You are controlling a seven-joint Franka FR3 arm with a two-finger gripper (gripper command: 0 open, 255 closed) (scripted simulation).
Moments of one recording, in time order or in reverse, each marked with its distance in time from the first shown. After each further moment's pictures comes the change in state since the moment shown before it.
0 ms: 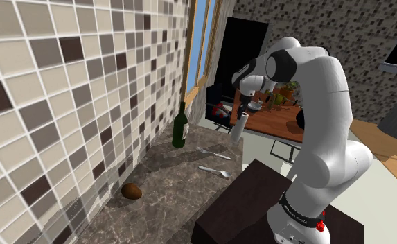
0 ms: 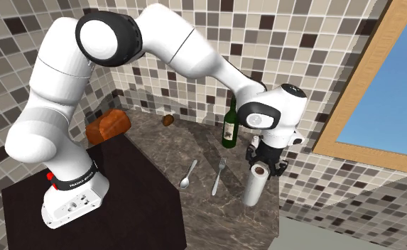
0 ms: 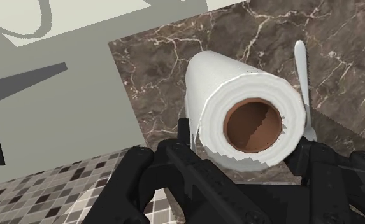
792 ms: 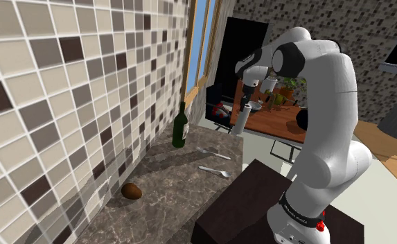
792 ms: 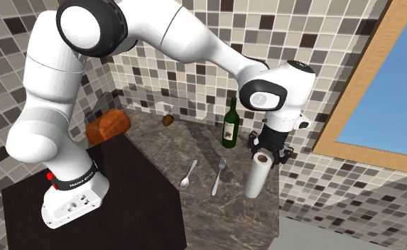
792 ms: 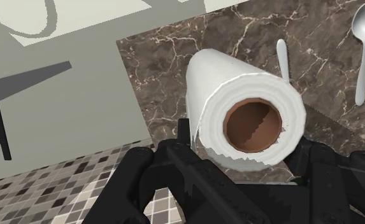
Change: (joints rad) arm 0.019 -0.095 -0.027 0.019 -0.040 -0.109 0.023
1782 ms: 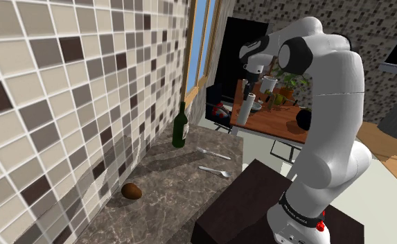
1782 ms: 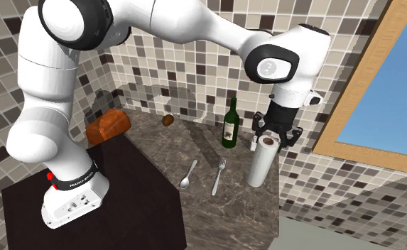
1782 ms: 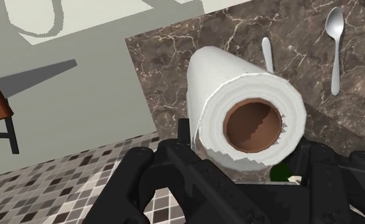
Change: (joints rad) arm 0.006 -0.075 -0.022 0.096 -0.038 -0.165 0.023
